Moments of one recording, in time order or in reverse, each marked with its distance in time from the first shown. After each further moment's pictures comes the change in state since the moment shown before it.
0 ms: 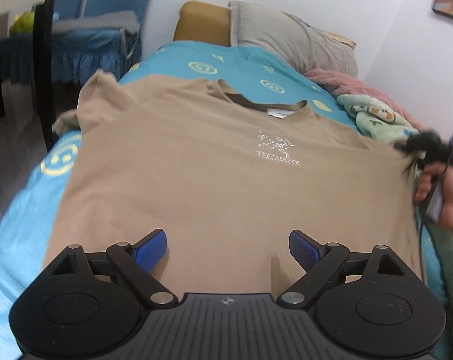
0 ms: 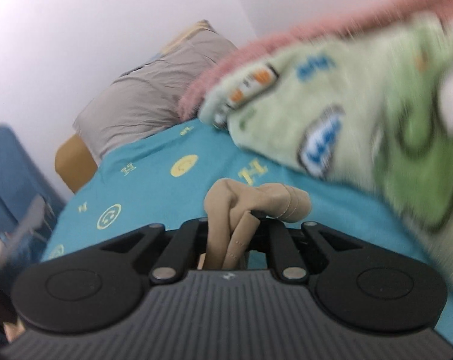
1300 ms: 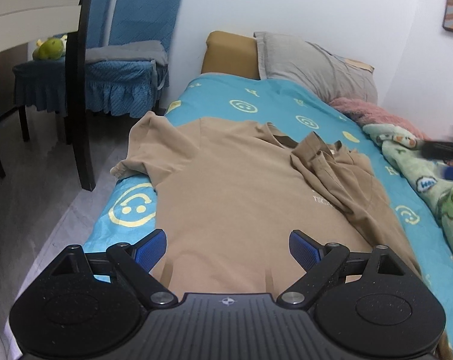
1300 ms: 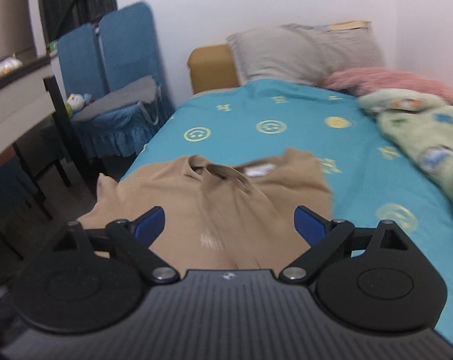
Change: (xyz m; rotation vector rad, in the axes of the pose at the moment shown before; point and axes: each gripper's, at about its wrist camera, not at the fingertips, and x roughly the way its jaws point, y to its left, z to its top) left arm -0.029 0.064 0.022 -0.018 -0.082 0.076; right arm -0.233 0.162 -0.092 -0.418 0.193 0.256
